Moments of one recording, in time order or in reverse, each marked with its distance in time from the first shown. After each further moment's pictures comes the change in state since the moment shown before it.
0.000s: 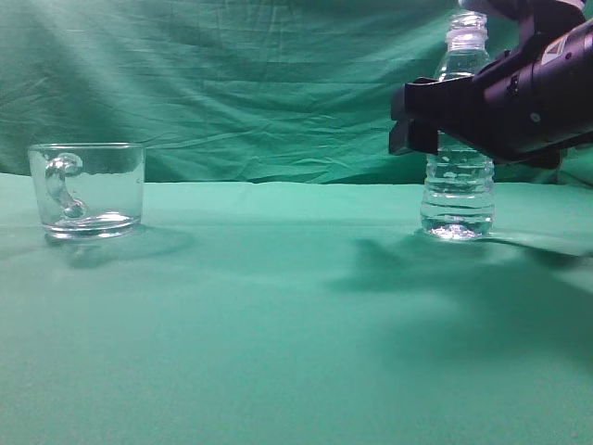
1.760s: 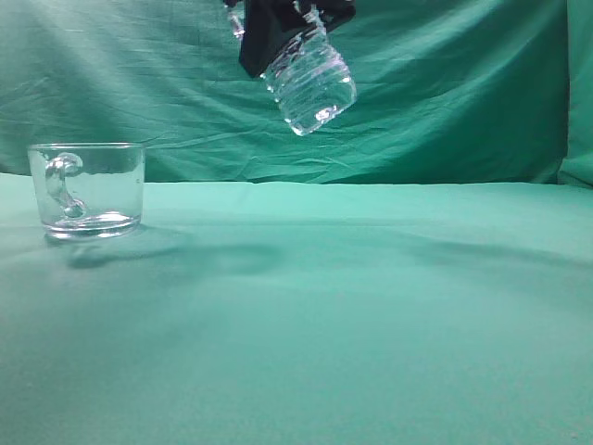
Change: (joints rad) left arm 0.000 0.000 0.000 0.000 0.000 0.000; right arm 0.258 -0.129 -0.639 -0.577 1.164 -0.017
